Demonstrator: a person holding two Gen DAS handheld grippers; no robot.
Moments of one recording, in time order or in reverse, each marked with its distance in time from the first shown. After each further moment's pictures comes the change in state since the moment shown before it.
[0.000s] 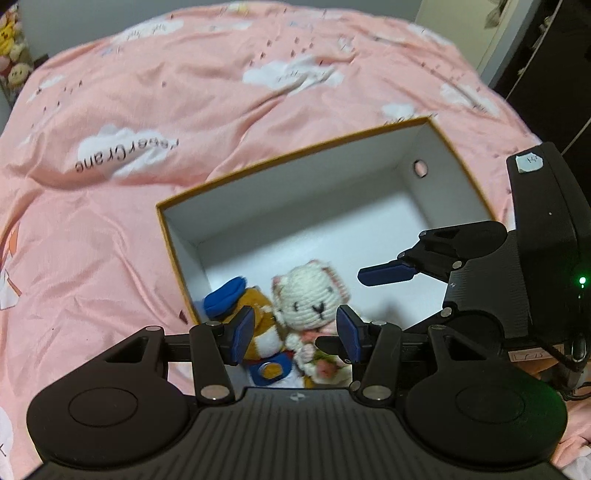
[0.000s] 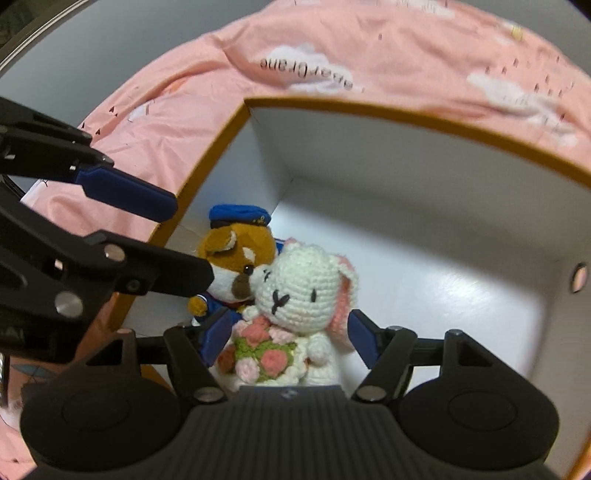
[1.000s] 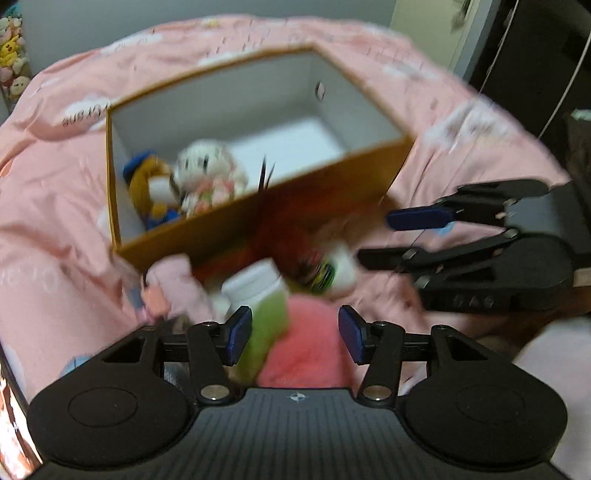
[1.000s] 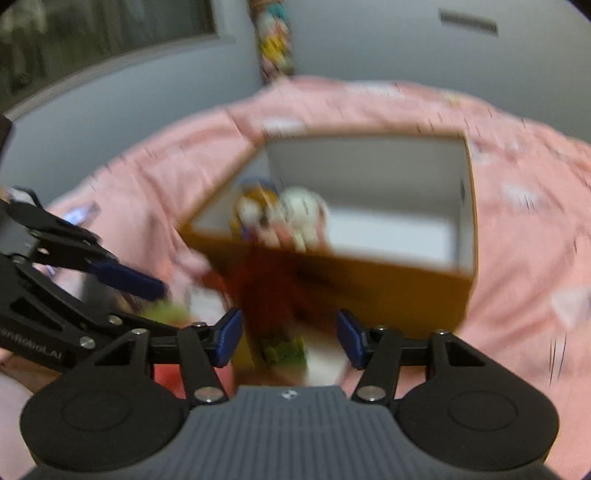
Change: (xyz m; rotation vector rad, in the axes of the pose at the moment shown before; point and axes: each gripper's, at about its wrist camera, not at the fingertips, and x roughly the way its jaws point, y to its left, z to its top) left arm -0.006 -0.108 -0.153 0.037 -0.063 0.030; right arm -0.104 0.028 -0.175 0.037 -0.305 -0.100
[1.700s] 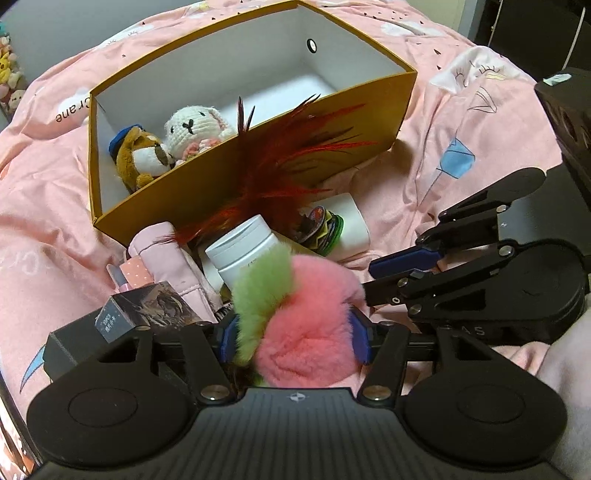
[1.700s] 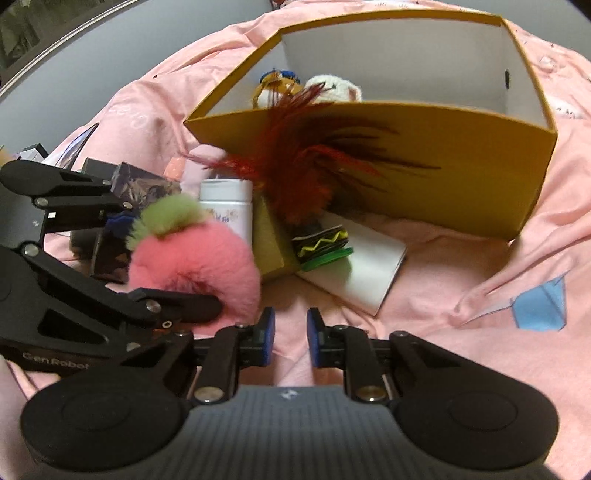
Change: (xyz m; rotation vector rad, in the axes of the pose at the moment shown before) left arm 0.025 -0.017 -0.022 0.080 0.047 0.054; right arm 0.040 0.009 -0.042 0.042 0.224 0.124
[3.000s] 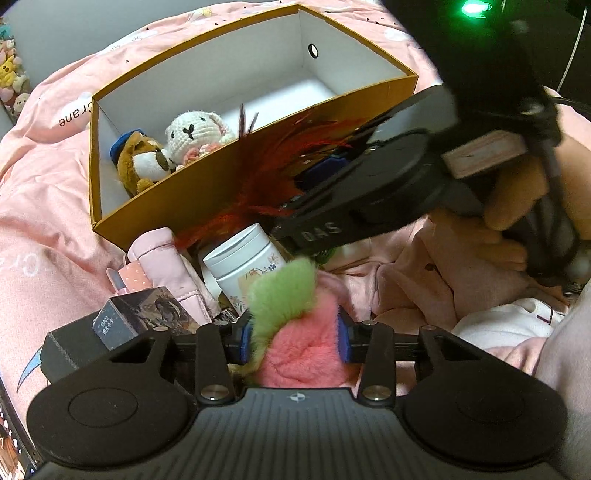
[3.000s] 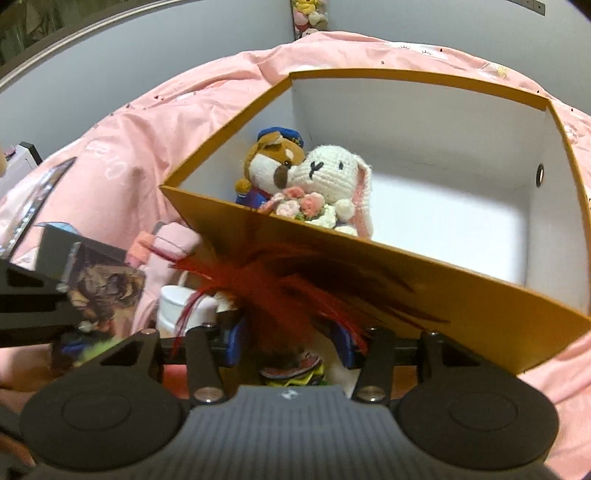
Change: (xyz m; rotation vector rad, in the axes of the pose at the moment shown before) left arm 0.002 -0.005 0.002 -0.006 -0.020 0.017; right arm 0.028 -0.005 0.067 -0.137 -0.098 -0.053
